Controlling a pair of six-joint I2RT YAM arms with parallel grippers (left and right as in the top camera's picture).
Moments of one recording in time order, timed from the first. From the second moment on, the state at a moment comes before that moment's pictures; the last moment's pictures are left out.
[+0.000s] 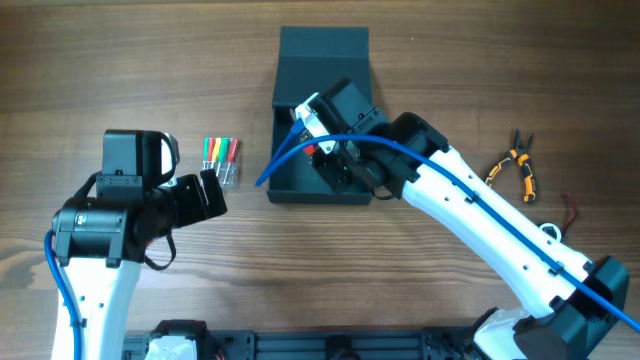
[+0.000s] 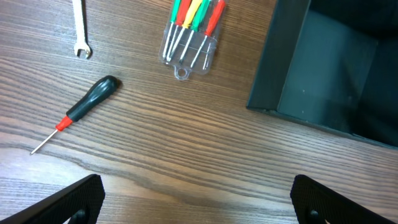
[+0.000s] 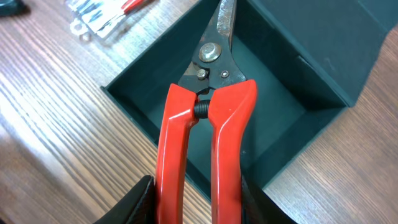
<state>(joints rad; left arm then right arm) -0.05 1.07 1.14 -1.24 0.05 -0.33 0.73 1.64 1.52 -0.99 0.01 -0.07</state>
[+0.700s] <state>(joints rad) -0.05 1.07 1.14 -1.24 0.05 -0.33 0.72 1.94 1.52 -0.91 -0.03 -0.14</state>
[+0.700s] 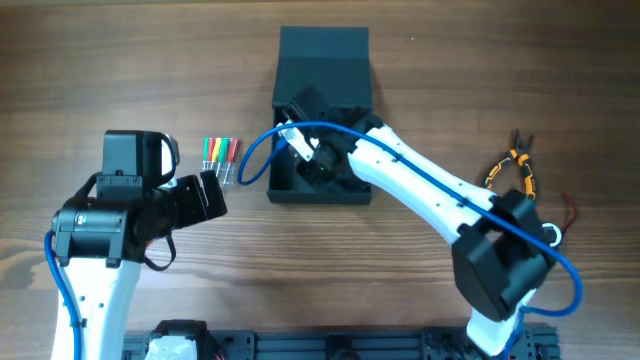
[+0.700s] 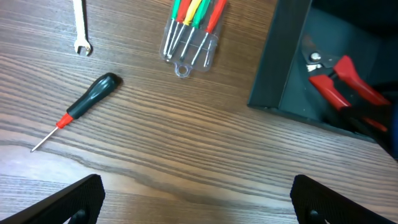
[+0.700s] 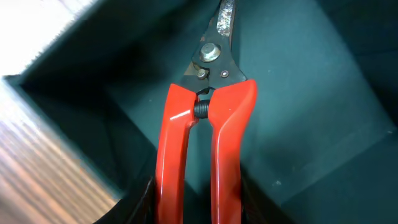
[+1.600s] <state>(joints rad) -0.05 1.07 1.14 -1.25 0.05 -0.33 0.51 2.01 1.58 -0.99 -0.09 -0.11</state>
